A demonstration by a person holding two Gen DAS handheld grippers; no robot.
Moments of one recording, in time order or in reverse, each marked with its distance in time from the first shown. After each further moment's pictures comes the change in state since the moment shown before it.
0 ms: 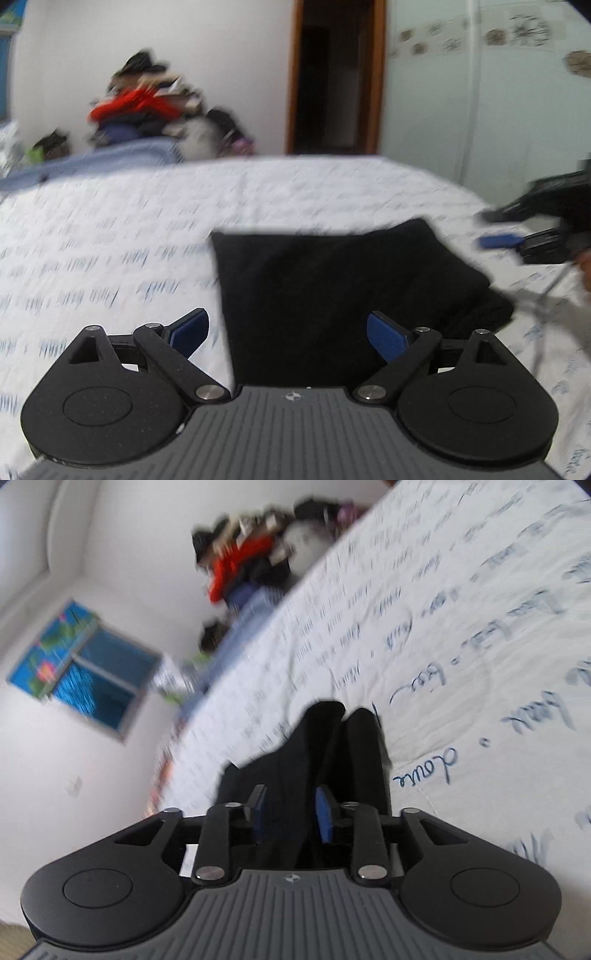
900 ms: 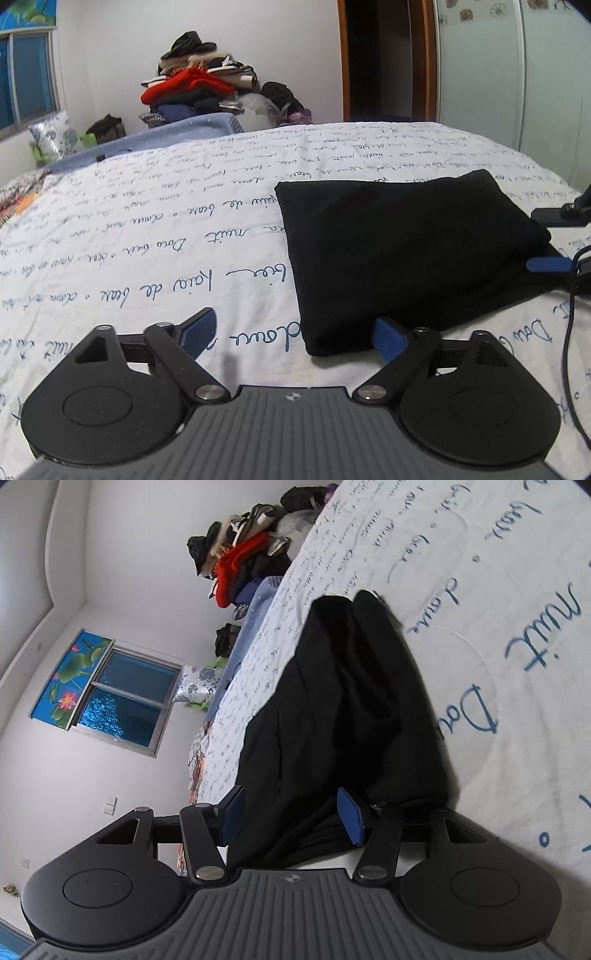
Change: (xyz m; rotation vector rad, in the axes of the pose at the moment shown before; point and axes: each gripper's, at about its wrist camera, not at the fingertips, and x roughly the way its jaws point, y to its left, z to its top) left arm -0.010 0.006 -0.023 0.019 0.067 0.199; right arm 0.043 -0.017 -0.061 0.145 0.047 0.056
